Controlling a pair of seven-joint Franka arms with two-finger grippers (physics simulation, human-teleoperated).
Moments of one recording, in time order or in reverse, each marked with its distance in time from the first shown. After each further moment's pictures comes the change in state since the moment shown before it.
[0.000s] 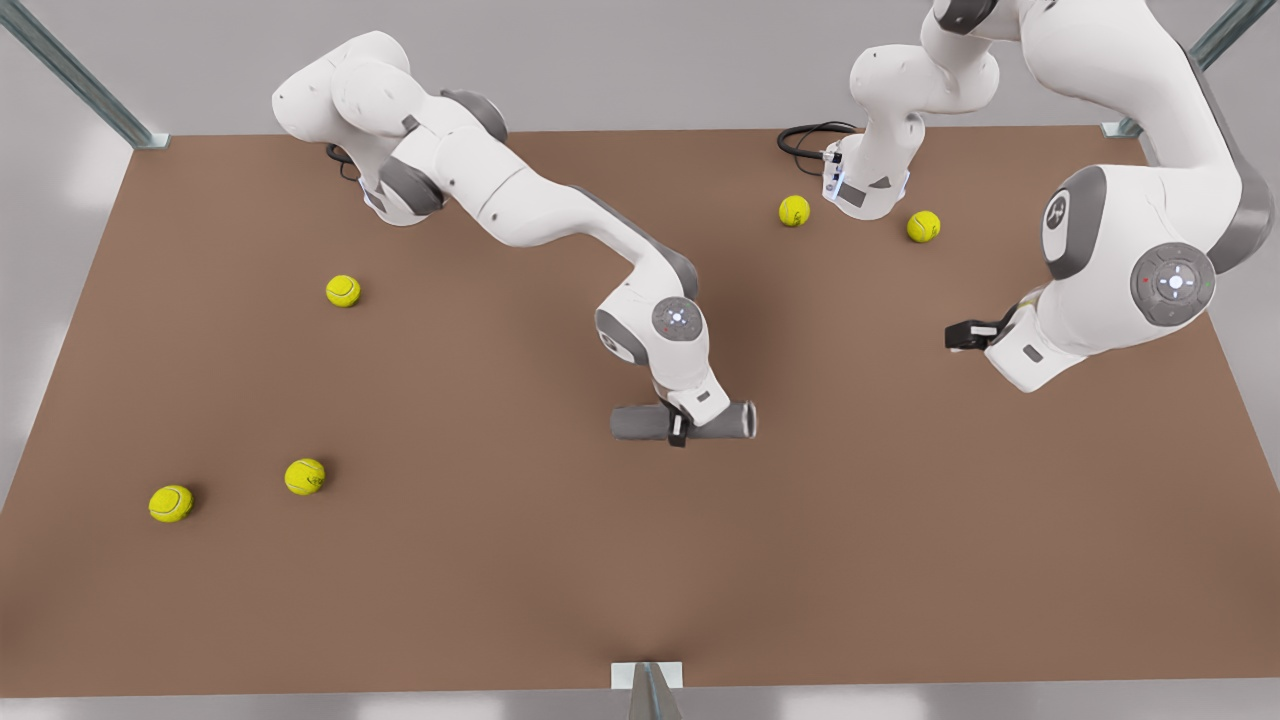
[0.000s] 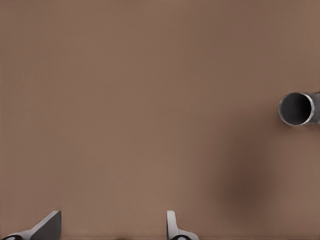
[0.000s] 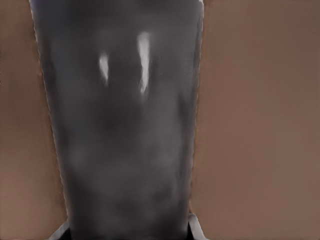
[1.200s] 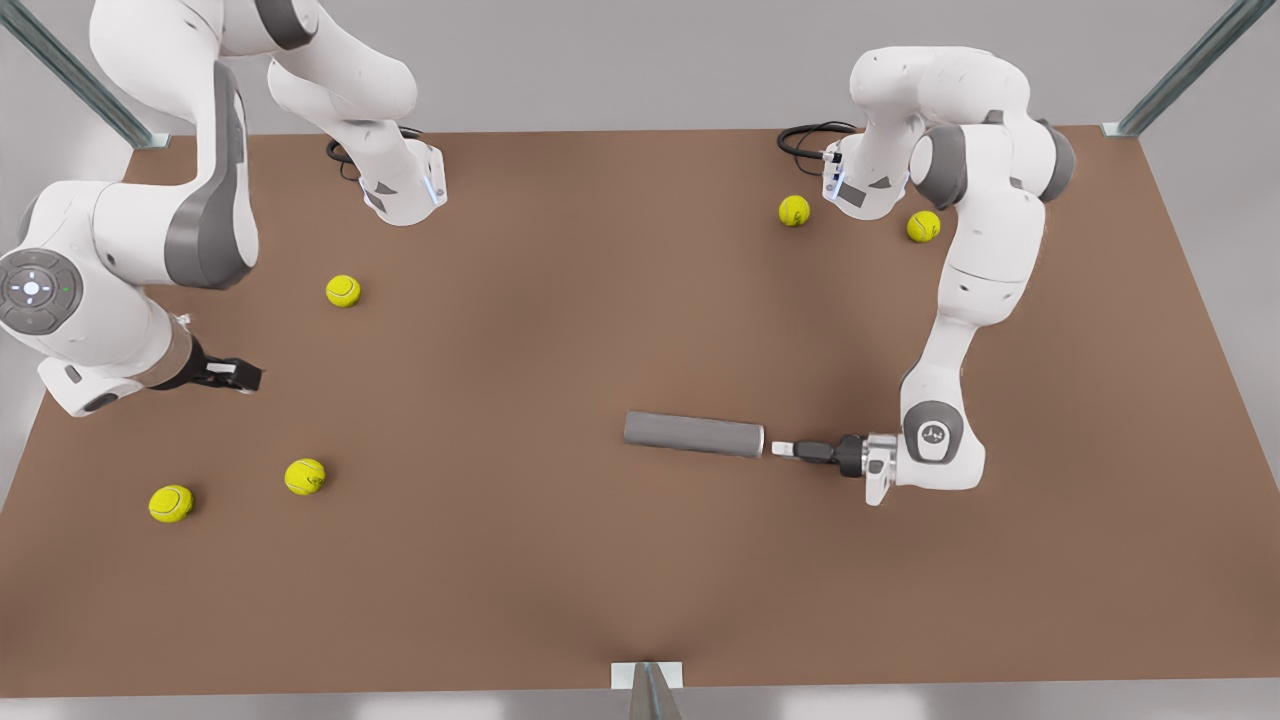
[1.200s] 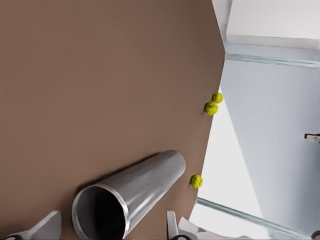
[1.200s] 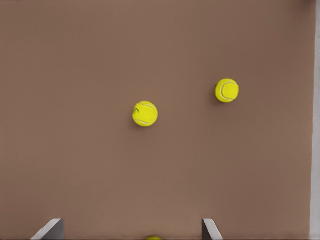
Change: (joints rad) left arm 0.071 0.672 -0.066 -0.163 -1.271 0.423 0.696; right arm -0.852 -0.821 0.009 -0.483 -0.040 -0.617 0.630
